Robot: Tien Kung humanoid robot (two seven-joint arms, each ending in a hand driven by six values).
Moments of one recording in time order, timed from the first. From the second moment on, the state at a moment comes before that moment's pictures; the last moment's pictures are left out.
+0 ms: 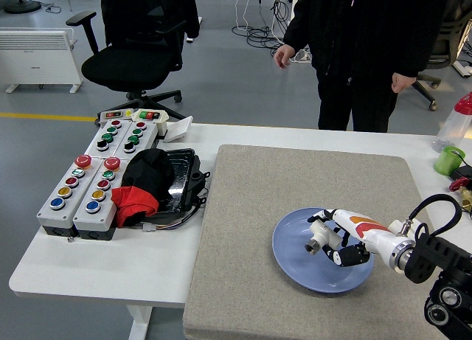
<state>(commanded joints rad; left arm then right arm) -0.25 0.03 -1.12 -0.31 1.56 0.02 0.54 0.57 -0.37 0.80 1.41 -1.69 0.12 -0.28</state>
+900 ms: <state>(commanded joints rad) -0.26 0.03 -1.10 -0.32 1.54 0.02 0.55 0.66 -0.27 0.72 1.25 -1.69 0.13 -0.30</state>
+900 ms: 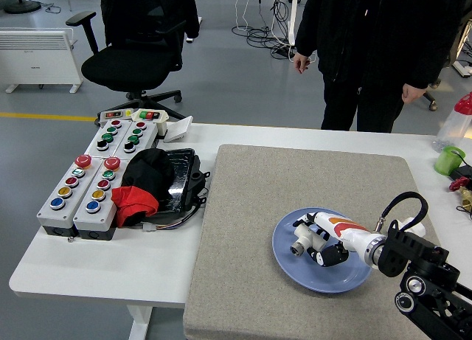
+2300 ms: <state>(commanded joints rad) -0.27 0.04 -1.11 -0.31 1.54 0.02 0.55 0.56 -0.44 1.10 1.34 -1.67 0.24 -0.43</state>
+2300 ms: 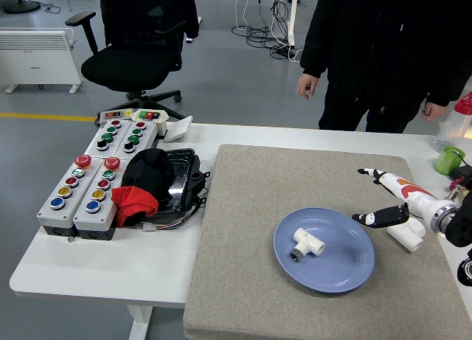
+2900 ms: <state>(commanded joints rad) -0.28 0.04 -1.11 -0.32 1.55 0.02 0.56 0.53 -0.45 1.09 1.20 -1.66 0.16 -0.44</state>
